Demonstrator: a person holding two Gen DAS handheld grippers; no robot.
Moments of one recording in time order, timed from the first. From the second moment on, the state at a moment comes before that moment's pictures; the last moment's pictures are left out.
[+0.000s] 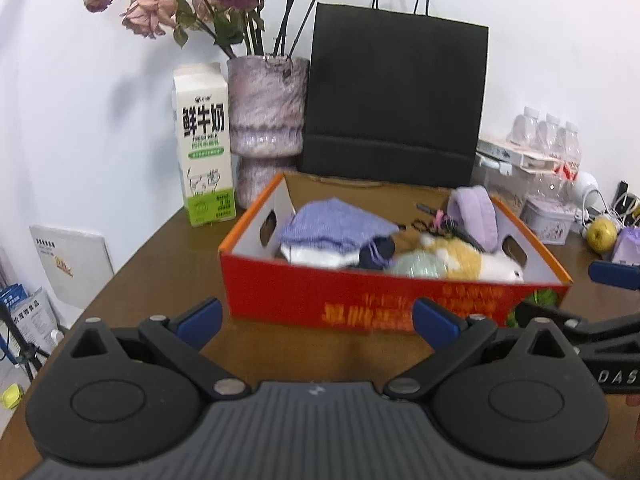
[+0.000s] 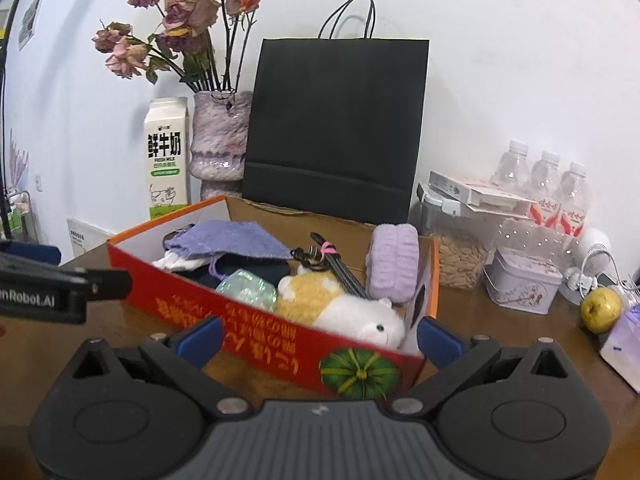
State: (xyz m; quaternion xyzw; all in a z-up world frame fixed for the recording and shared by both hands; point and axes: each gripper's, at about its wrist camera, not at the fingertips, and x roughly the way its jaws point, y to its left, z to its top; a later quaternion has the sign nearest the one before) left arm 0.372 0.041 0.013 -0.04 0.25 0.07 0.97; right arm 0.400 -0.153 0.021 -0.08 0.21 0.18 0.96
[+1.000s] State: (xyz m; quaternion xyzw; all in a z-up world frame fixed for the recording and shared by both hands) left arm 0.320 -0.028 -0.035 -0.02 0.35 0.04 0.94; right arm 0.323 -0.221 -0.009 -0.07 0.28 0.16 0.94
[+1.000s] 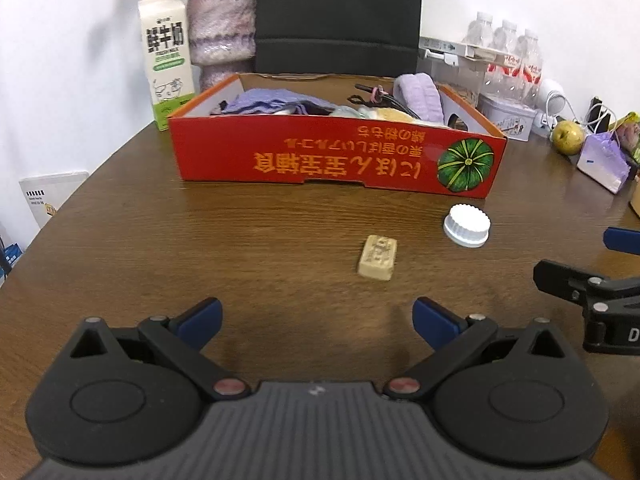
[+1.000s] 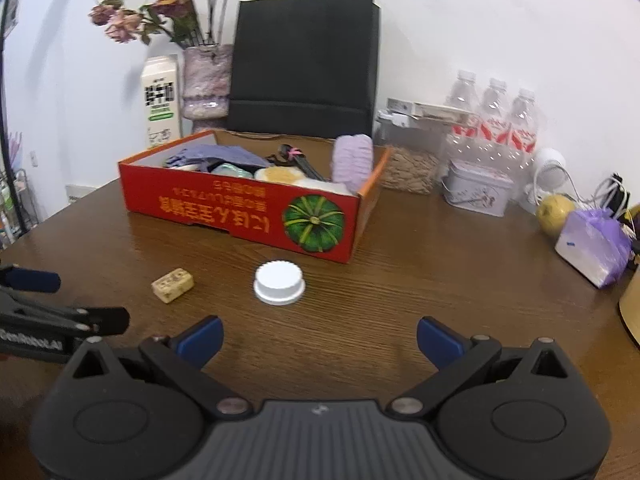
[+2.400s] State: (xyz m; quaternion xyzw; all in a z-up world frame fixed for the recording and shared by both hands) left arm 0.357 -0.011 -0.031 -0.02 0.33 0.01 0.94; right arm 0.345 -0.202 -0.023 -0.06 0.31 0.13 0.94
